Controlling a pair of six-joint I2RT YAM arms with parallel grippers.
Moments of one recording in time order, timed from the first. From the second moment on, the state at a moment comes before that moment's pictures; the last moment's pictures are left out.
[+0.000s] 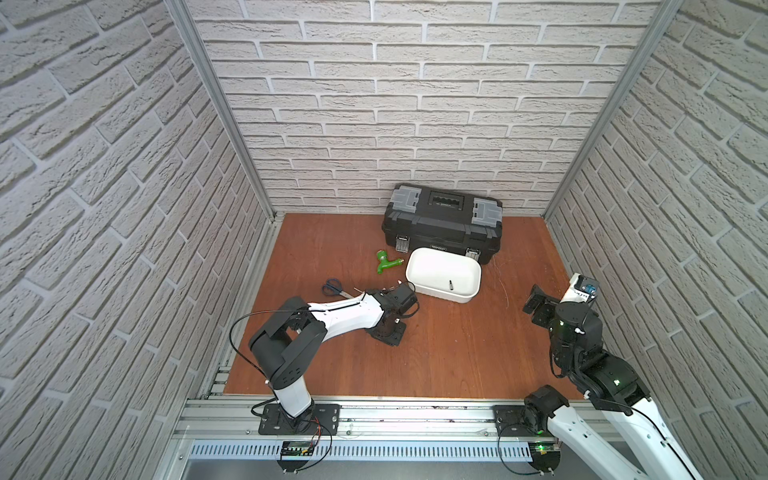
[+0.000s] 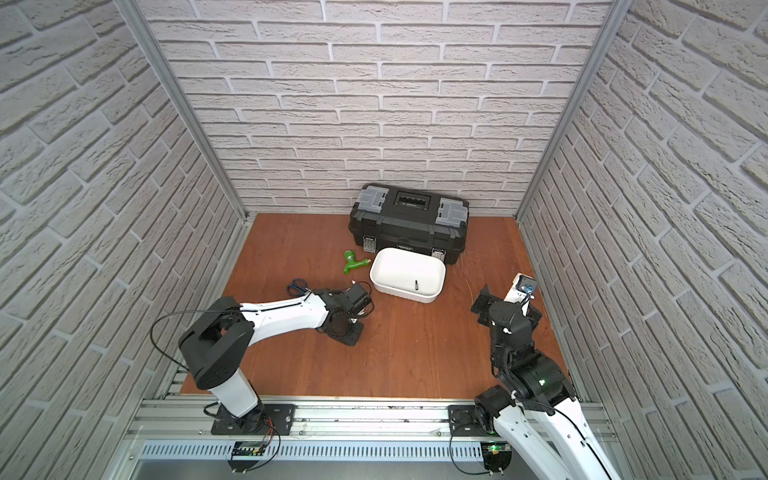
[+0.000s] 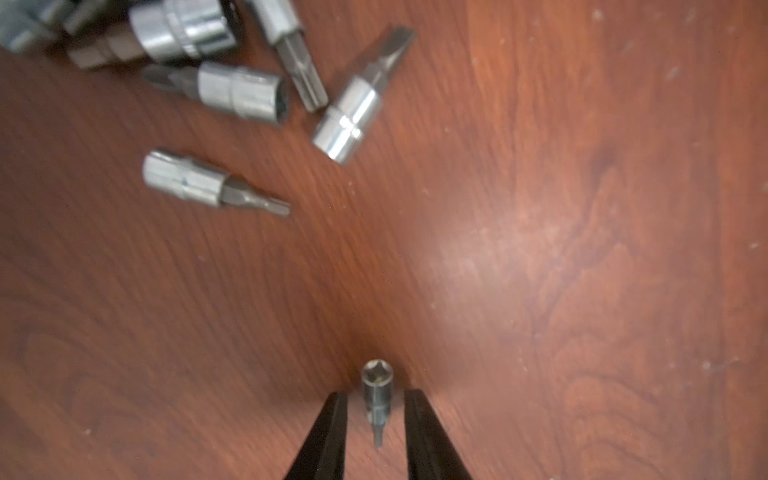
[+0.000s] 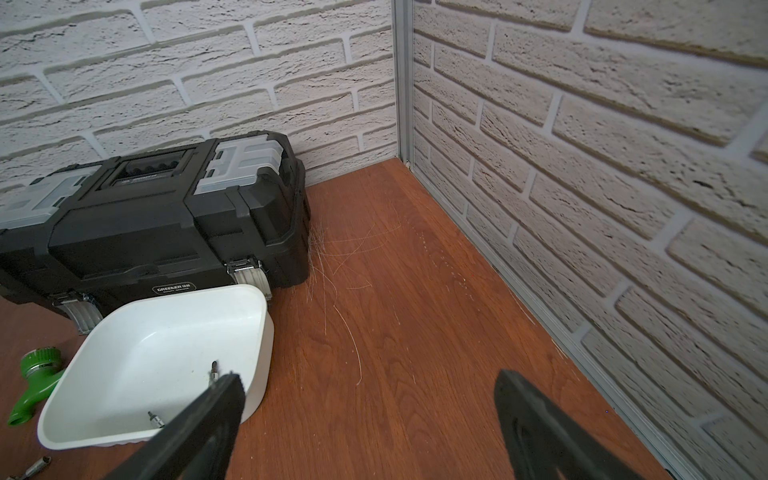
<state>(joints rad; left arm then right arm) -0.86 1.71 1.01 -0.72 -0.04 -0.40 0.37 0.49 0.75 -0.73 0.74 0.44</state>
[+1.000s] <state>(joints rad) -0.86 1.64 1.05 -0.72 -0.06 -0.37 0.37 0.50 0.73 -0.72 0.74 0.44</state>
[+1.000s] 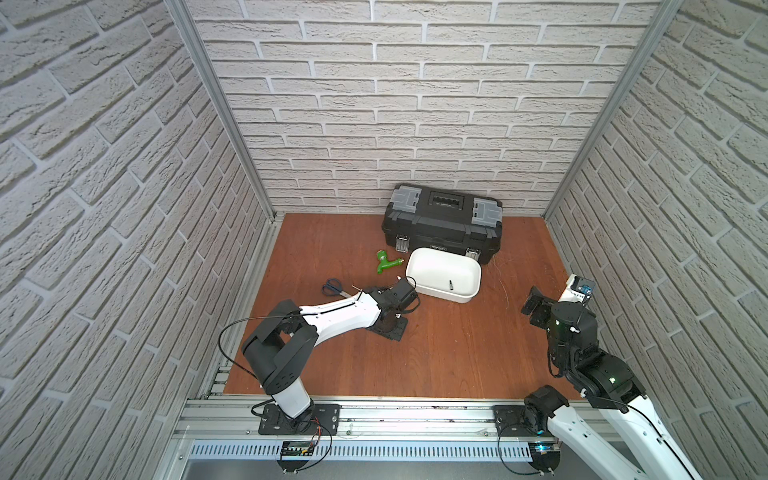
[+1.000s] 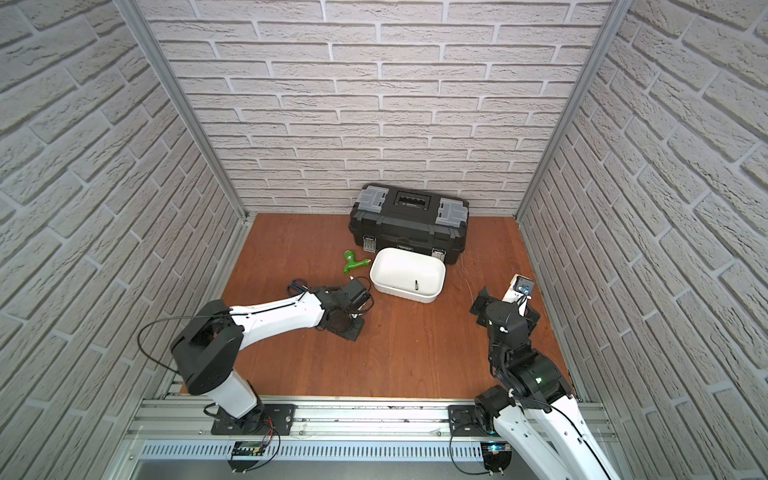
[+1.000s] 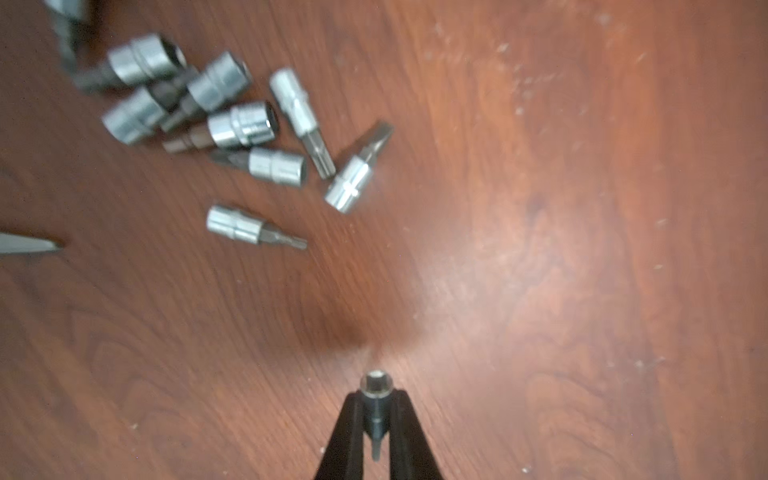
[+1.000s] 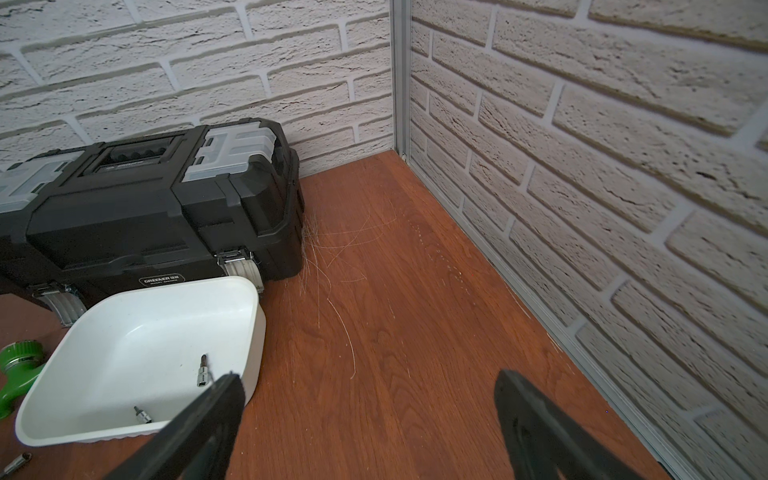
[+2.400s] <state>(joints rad) -0.81 2.13 1.76 -0.54 -0.20 -0.01 0.37 0.49 0.74 -0.77 0.72 0.45</state>
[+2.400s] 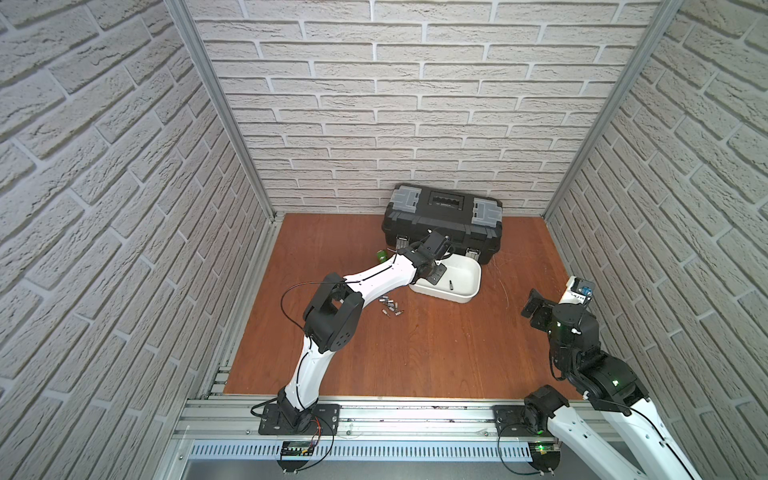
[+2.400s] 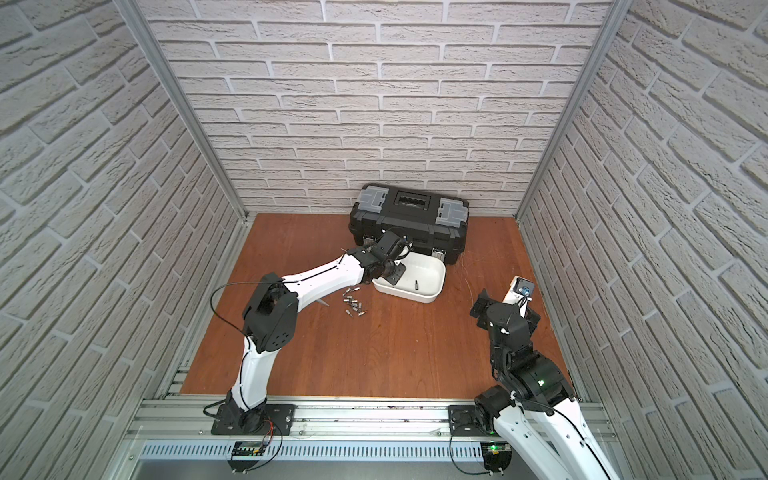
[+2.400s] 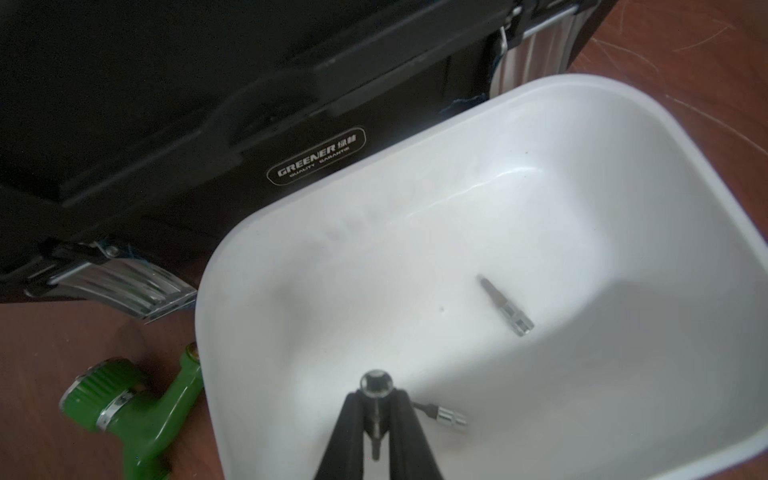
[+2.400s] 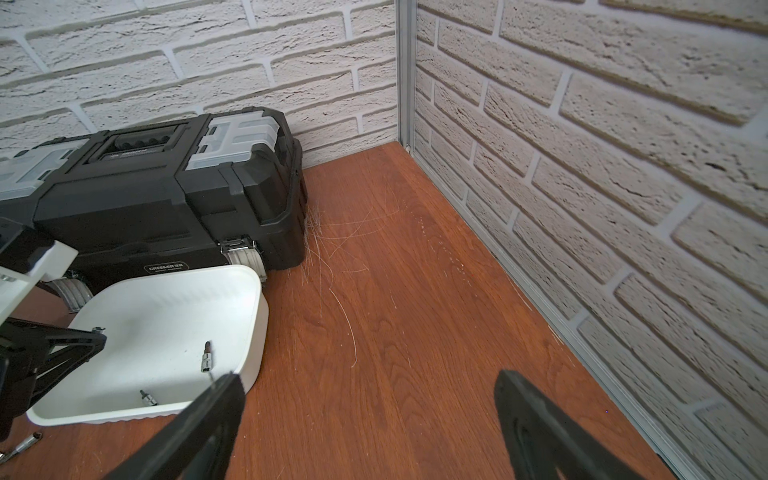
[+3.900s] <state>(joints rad) -0.79 2.26 1.84 -0.56 -0.17 -0.03 0.37 0.51 0.75 -0.75 0.71 0.45</state>
